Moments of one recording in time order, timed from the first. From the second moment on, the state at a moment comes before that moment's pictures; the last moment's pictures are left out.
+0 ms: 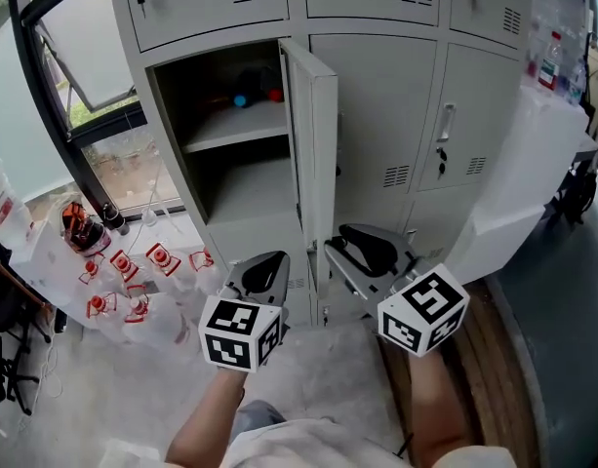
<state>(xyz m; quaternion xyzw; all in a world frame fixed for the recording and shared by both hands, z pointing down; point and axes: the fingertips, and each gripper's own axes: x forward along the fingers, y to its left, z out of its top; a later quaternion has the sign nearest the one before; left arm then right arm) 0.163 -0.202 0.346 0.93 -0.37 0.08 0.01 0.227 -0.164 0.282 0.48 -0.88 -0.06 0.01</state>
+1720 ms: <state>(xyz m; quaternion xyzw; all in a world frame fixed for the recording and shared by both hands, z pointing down) -0.022 -0.323 0.353 0.87 -0.48 0.07 0.05 0.034 -0.289 0.279 0.36 -0.93 -0.04 -0.02</state>
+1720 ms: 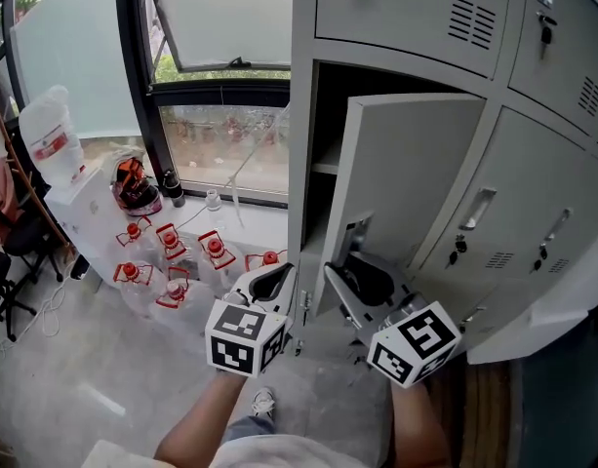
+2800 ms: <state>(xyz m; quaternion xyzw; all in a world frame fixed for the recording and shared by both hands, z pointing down) -0.052 -0.420 0.355 0.88 -0.47 0.06 0.06 0.005 -0.405 0.279 0.45 -0.89 -0.04 -0.01</state>
